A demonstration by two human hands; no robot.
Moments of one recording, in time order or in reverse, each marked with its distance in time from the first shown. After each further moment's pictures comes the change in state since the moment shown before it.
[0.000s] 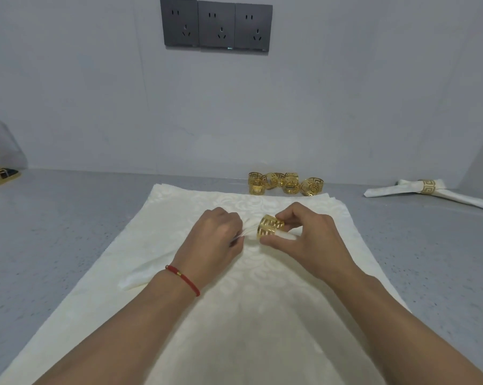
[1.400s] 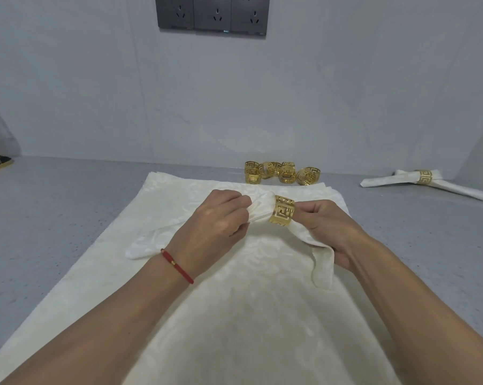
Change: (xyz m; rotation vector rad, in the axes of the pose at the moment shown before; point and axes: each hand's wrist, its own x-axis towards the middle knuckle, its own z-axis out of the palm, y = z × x) left_hand 0.004 0.011 -0.005 -0.008 0.216 0.303; right_hand 0.007 0.010 -0.026 0.579 -0.249 0.433
